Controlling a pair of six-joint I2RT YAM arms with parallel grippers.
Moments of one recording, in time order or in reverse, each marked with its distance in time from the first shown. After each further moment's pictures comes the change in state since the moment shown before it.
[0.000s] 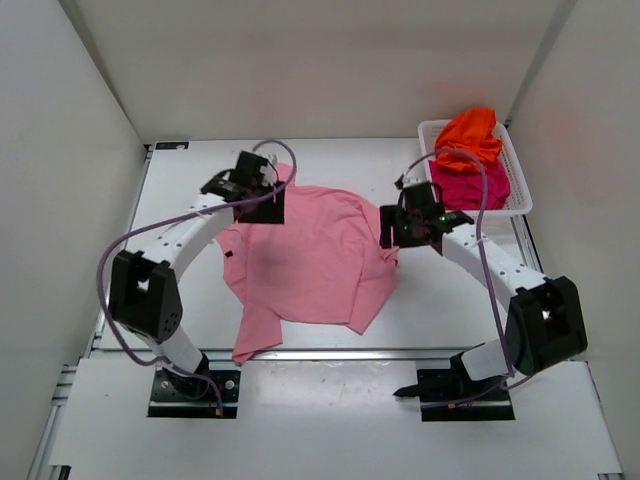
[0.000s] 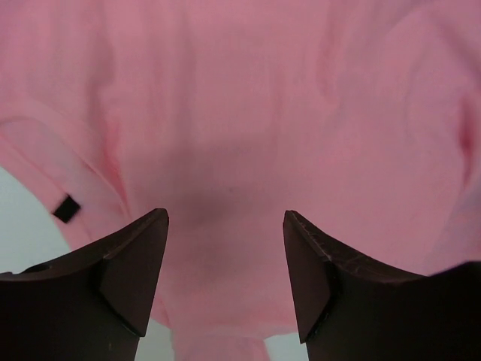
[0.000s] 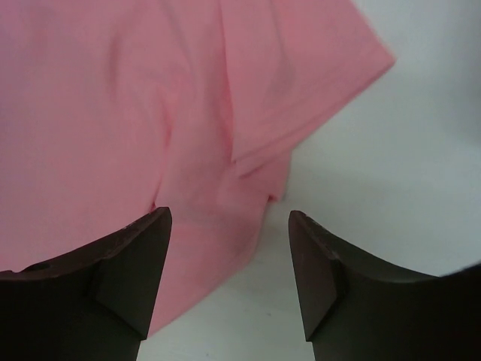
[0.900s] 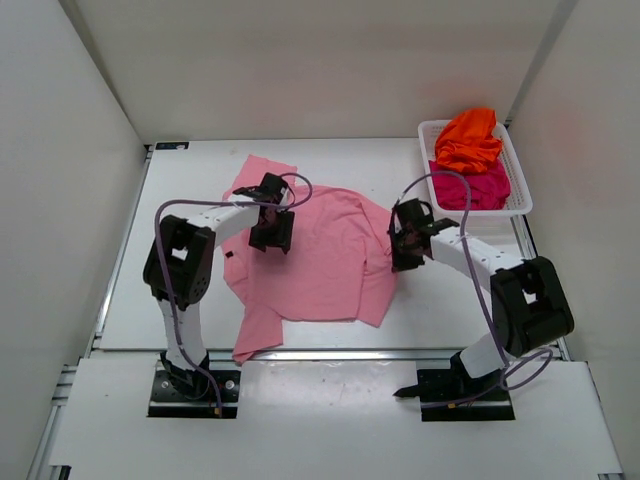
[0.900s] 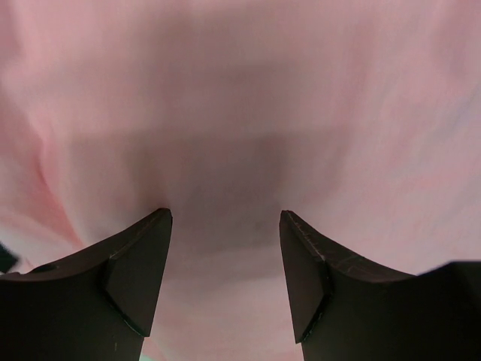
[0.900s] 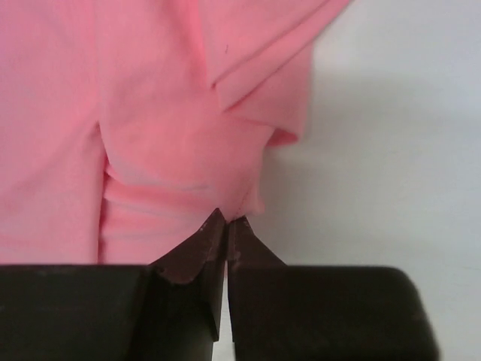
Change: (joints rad) left arm -0.045 0.297 -0.071 0.023 -0.008 0.015; right arm 0.019 0.092 -0.162 -0.018 -0.021 0.076
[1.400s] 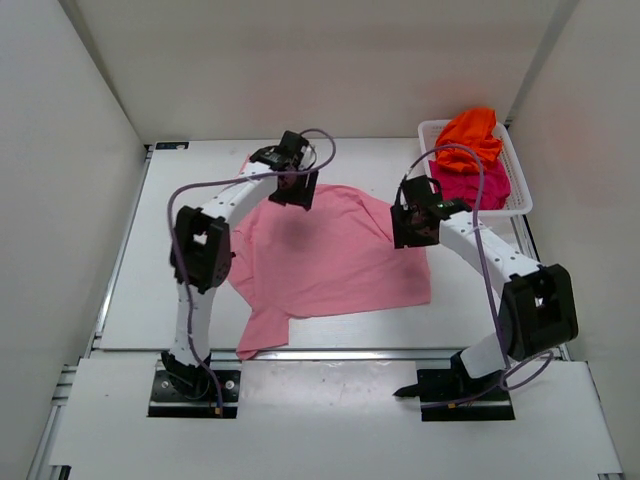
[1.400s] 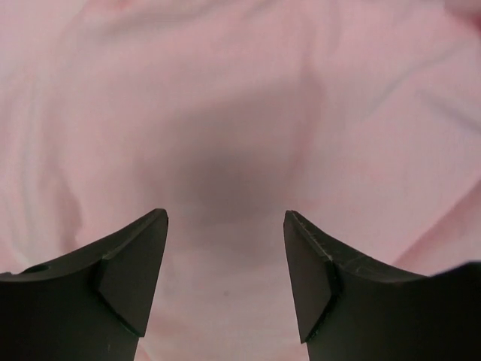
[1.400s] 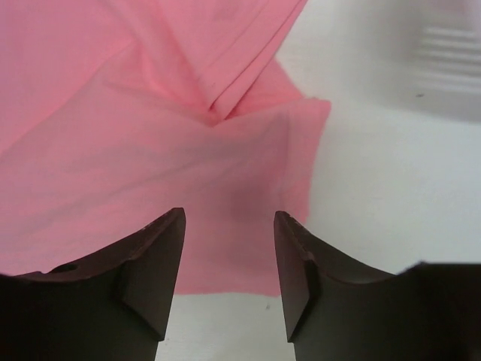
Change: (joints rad) left arm -0.040 0.348 0.764 -0.214 -0.029 0.093; right arm -0.054 -0.007 0.241 -0.162 0.175 -0.097
